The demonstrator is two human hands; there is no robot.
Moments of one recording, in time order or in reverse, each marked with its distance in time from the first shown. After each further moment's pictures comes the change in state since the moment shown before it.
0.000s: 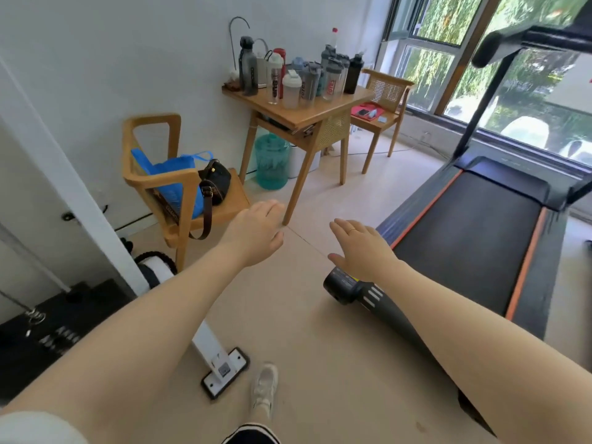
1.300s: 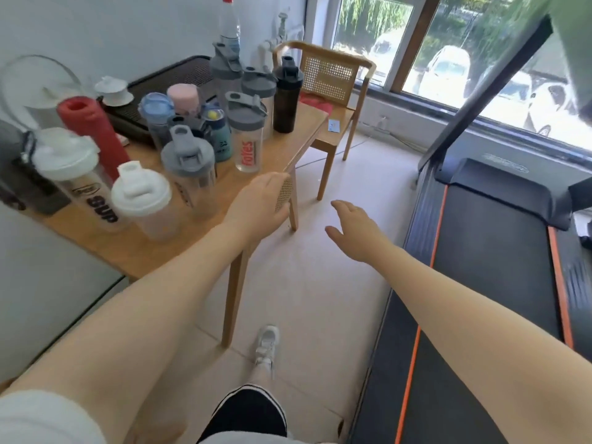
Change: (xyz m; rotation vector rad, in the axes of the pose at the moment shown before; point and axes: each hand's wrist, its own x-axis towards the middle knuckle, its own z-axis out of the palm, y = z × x) left_hand 0.933 -0.185 0.175 -0.324 -0.065 0.127; right_hand 0.753 0.498 -0.025 0.417 -0.022 0.448
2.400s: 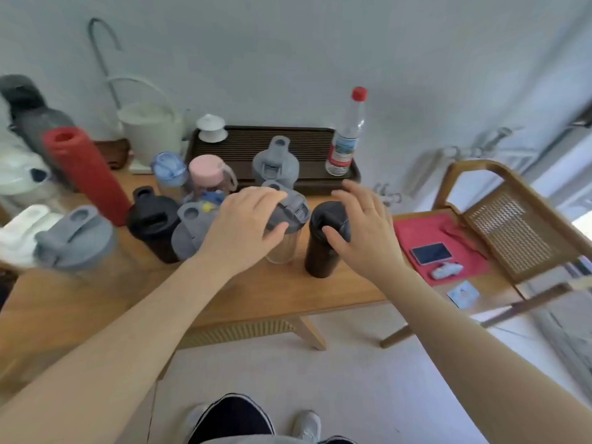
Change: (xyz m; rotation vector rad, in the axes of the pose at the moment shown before) left_hand 0.349 -0.035 0.016 0.424 0.503 -0.558; right_hand 0.491 0.051 -0.169 0.083 0.146 -1.065
